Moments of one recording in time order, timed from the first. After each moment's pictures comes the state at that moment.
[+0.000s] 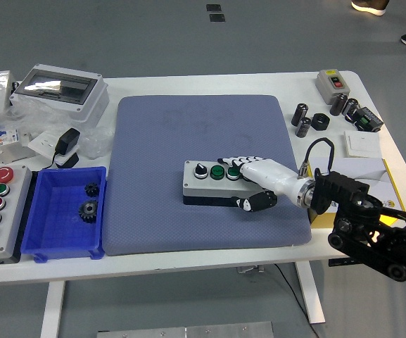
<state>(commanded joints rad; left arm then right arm) 0.03 0.05 -1.57 -0.20 1.37 0.07 0.36 0.64 -0.50 0.43 1.32 -1.70 -0.05 -0.01</state>
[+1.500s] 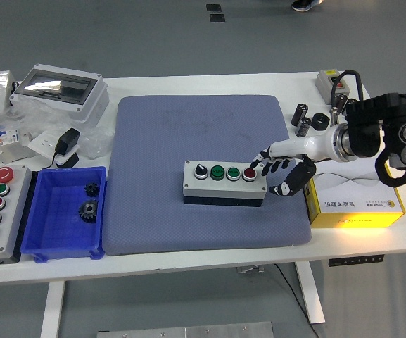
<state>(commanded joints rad) 0.03 0.06 -1.57 -0.21 1.37 0.08 0.37 1.05 -0.74 0.40 1.62 -1.09 0.58 -0.53</state>
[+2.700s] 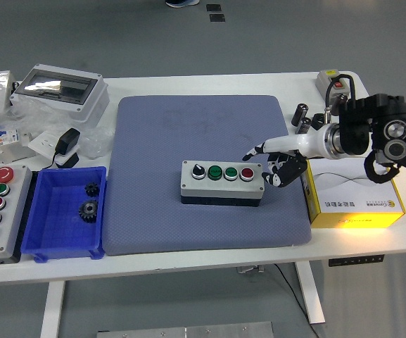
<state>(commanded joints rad) 0.03 0.06 -1.56 -0.20 1.35 0.08 0.37 1.00 -0.71 0.48 1.56 -1.07 0.55 -0.48</state>
